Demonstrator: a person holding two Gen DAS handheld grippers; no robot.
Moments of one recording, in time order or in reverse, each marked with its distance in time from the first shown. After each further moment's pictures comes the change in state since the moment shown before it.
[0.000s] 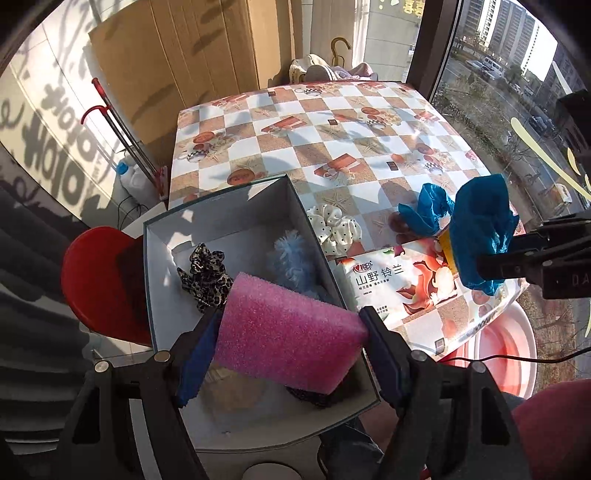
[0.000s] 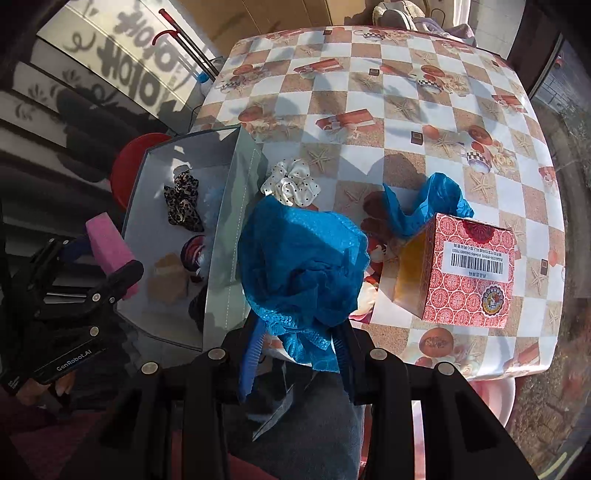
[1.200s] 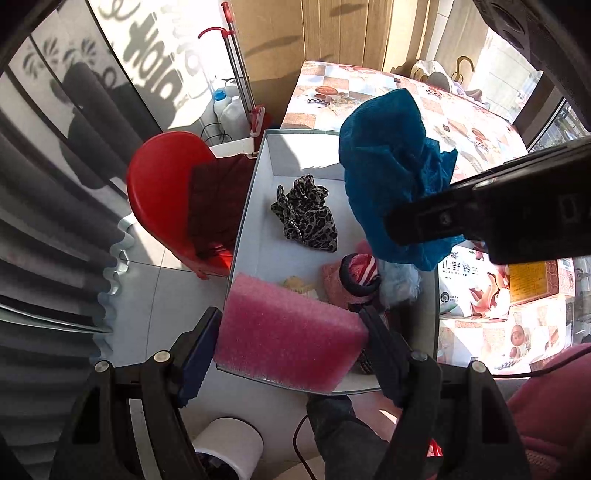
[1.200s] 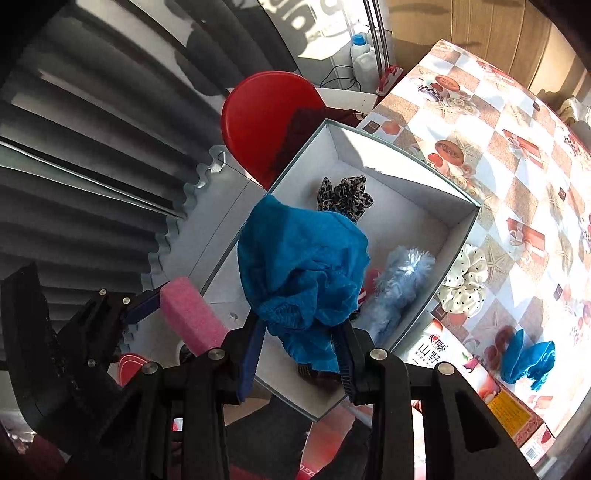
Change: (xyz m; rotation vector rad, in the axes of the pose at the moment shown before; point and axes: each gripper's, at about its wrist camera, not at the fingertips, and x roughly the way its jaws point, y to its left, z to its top) left arm -0.004 0.052 -0.054 -0.374 0.084 0.183; right arm 0.056 0.167 0.063 -0.476 0.154 0.154
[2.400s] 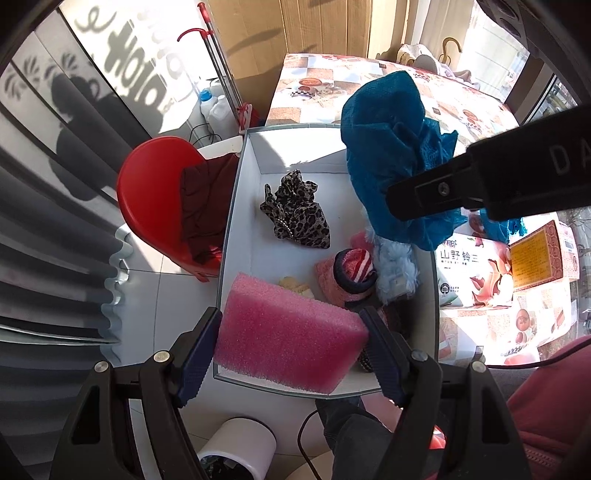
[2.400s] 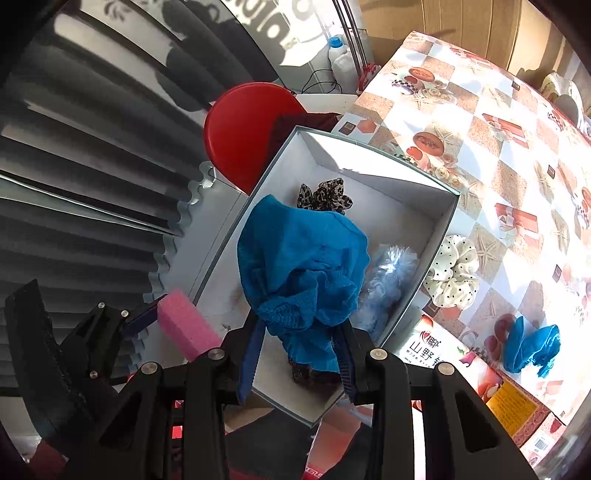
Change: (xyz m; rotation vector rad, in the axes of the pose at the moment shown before) left arm 0.008 -0.011 0.006 0.075 0.030 0.001; right arm -0.006 -0.017 -0.004 0.086 -0.034 0.002
